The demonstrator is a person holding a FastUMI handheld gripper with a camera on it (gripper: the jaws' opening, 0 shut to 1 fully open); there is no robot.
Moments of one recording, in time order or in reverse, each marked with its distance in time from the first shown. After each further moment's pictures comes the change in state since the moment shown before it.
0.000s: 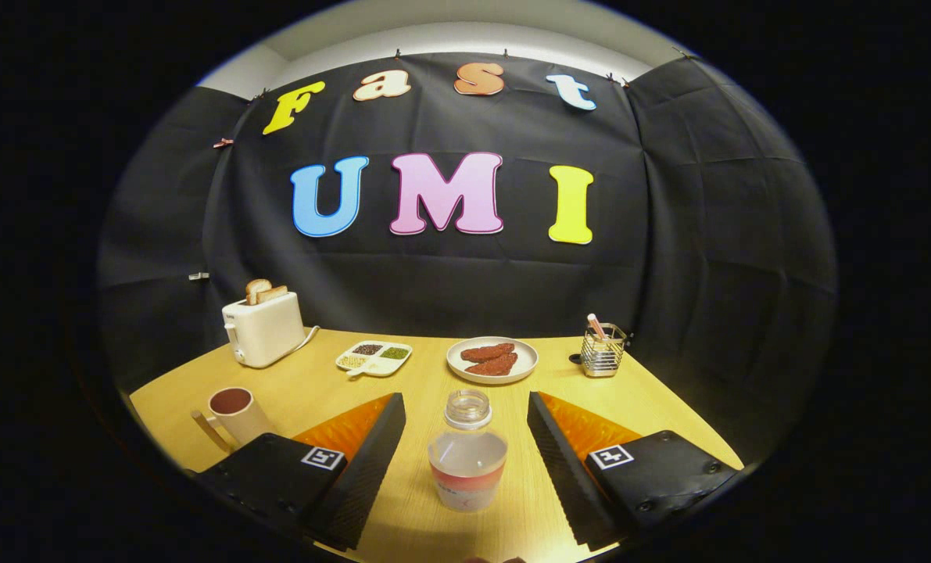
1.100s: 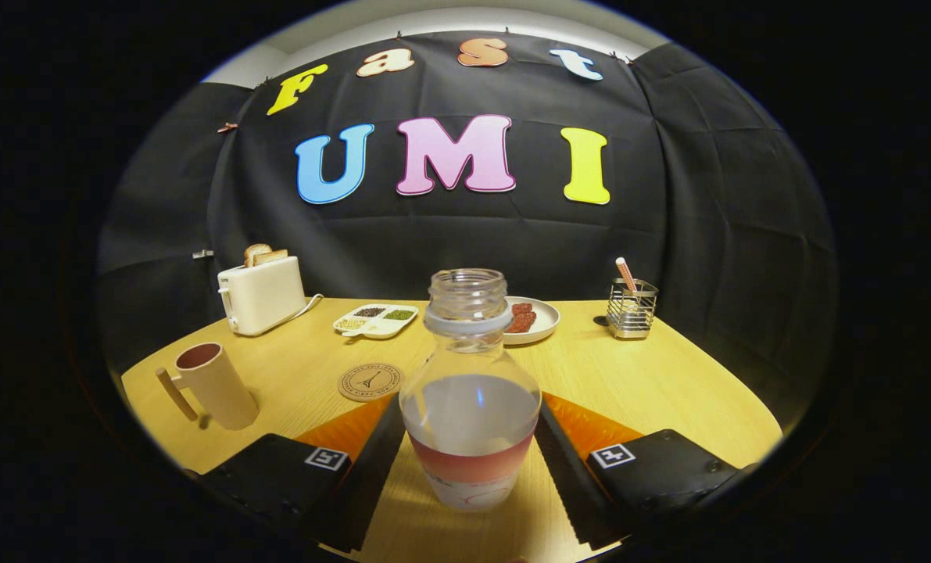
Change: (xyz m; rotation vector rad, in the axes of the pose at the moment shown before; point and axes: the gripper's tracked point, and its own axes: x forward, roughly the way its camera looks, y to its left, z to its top) arm 0.039 0.007 -0.074 -0.006 0.060 0.071
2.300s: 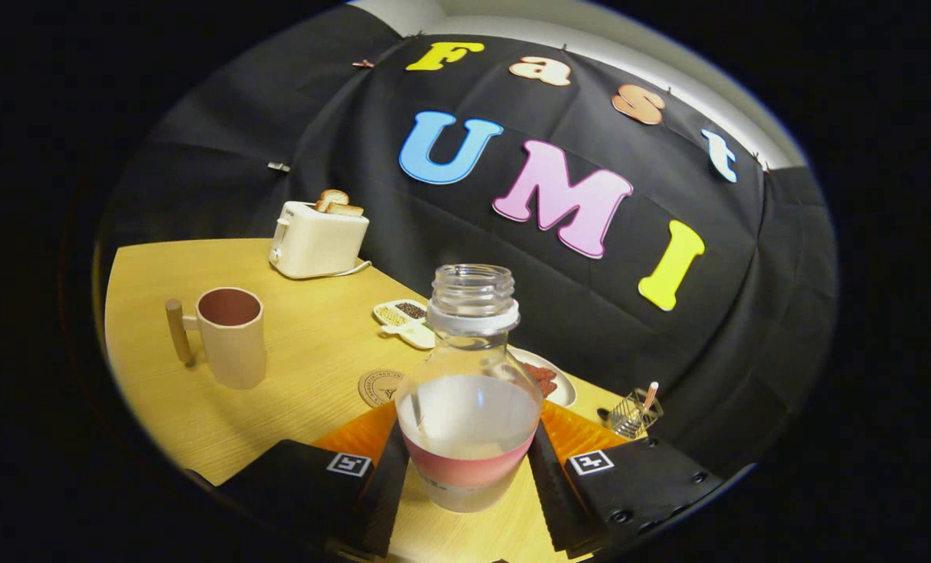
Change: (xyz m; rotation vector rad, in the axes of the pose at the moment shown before) arm 0.011 0.077 0.072 -0.542 -0.046 0.131
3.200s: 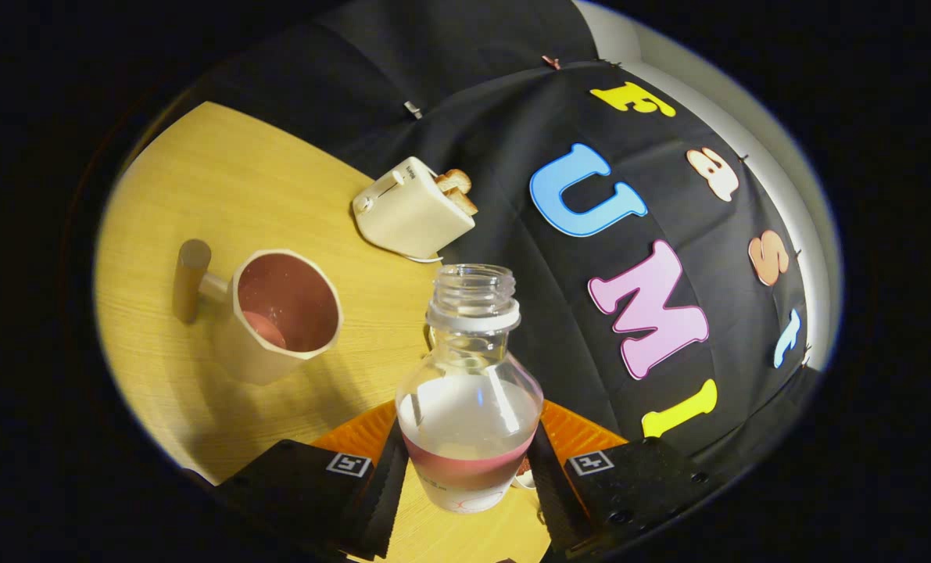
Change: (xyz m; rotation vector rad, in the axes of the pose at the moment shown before) arm 0.049 0.116 0.040 -0.577 -0.007 0.112
